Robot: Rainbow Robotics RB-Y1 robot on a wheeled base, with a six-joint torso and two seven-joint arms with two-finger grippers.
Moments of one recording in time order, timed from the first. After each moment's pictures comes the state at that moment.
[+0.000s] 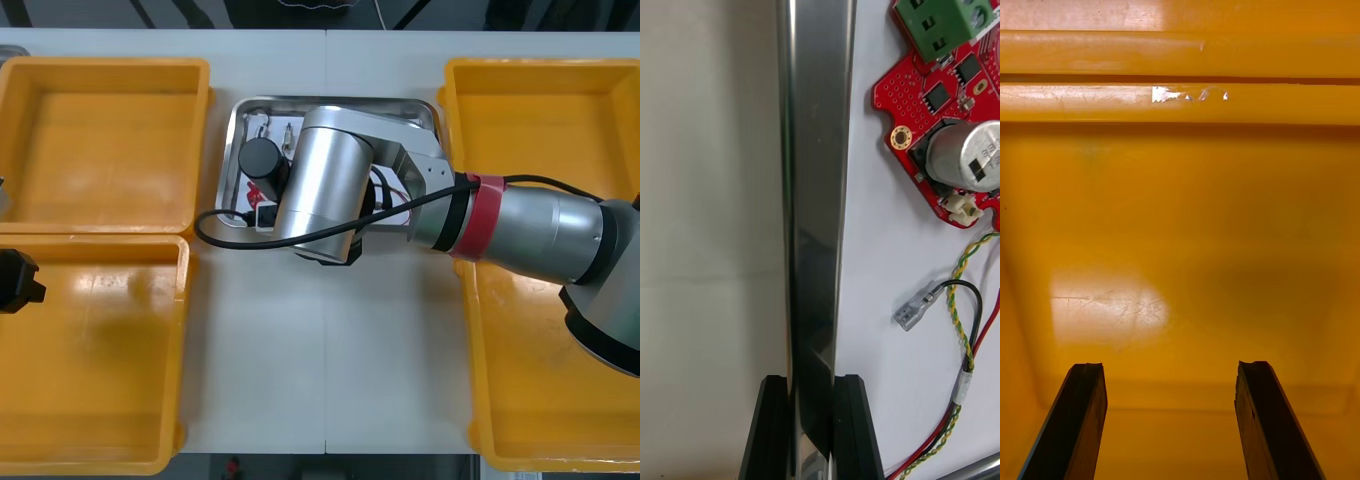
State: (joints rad) right arm -1.14 -0.38 1.07 -1.55 -0.57 1.59 1.80; left arm -0.08 0.77 0.29 -2.21 0.79 1.91 -1.25
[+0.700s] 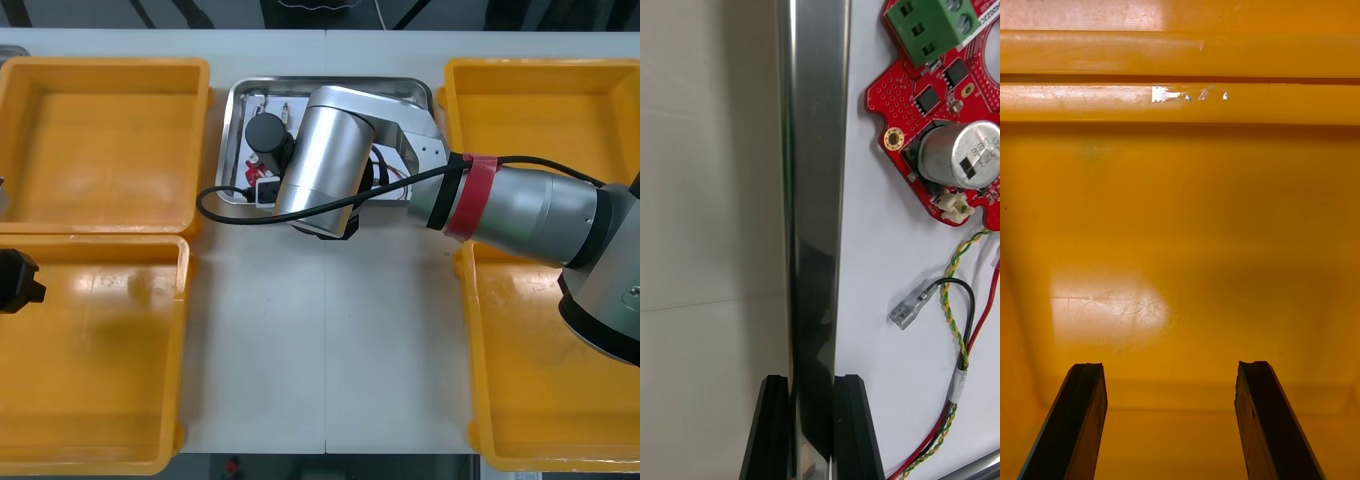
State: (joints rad) right arm -1.19 -0.37 1.07 -1.42 -0.55 1.47 1.86; left arm -0.08 0.77 0.29 -2.21 0.79 1.91 -1.25
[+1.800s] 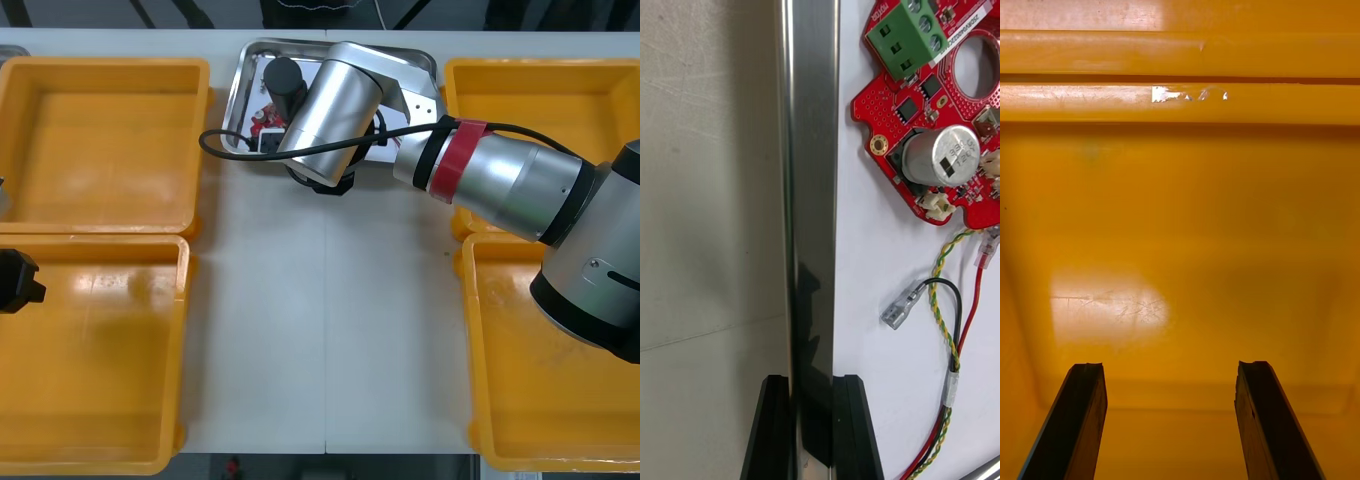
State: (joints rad) right arm -1.26 -0.30 0.99 -1.11 -0.54 1.26 1.94; left arm -0.08 0.77 0.29 -2.21 0.79 1.91 -1.25
